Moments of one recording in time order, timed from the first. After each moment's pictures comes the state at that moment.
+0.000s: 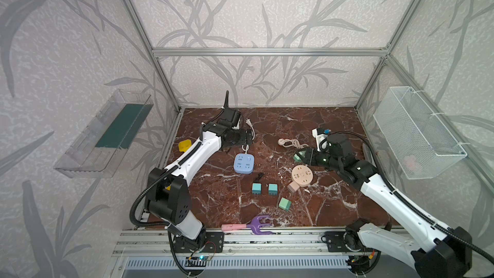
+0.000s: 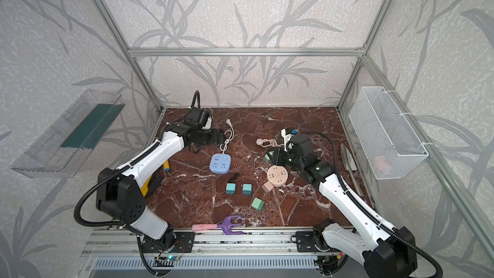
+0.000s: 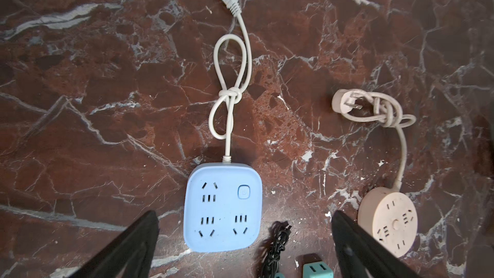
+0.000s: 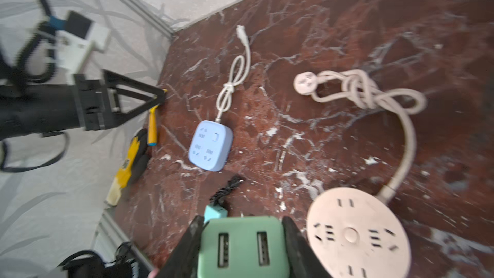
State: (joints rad) left arm -0.37 1.57 1.34 -0.71 0.07 -0.43; right arm 0.47 1.04 0.83 -0.40 -0.18 0.59
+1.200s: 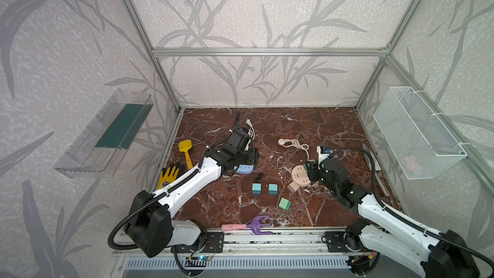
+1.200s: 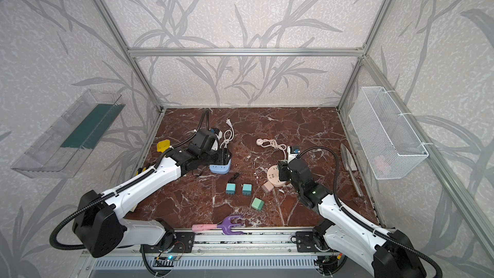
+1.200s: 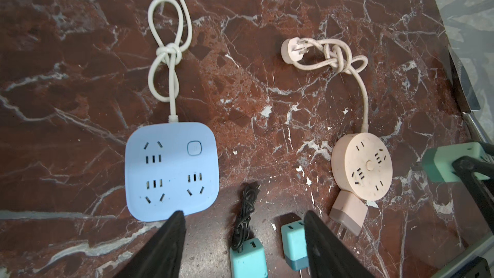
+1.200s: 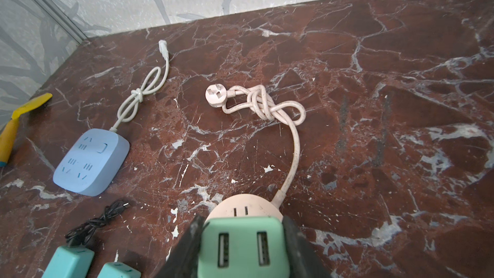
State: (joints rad) left arm -0.58 1.34 1.00 -0.52 0.01 -0.48; right arm 0.59 0.96 0.43 0.00 0.23 0.39
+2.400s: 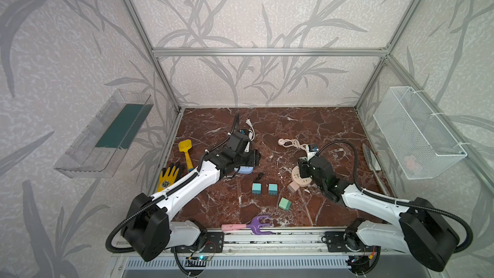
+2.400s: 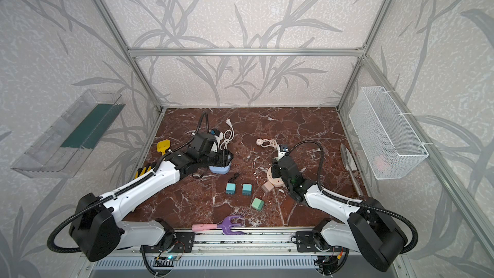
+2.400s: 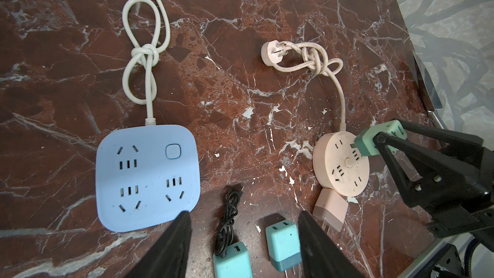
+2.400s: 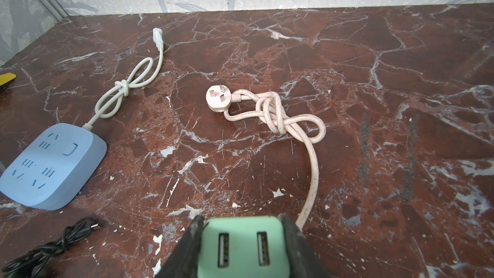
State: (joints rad) left arm -0.59 1.31 0.96 -0.43 0.07 -0.49; right arm 0.63 1.22 0.44 0.27 0.31 0.32
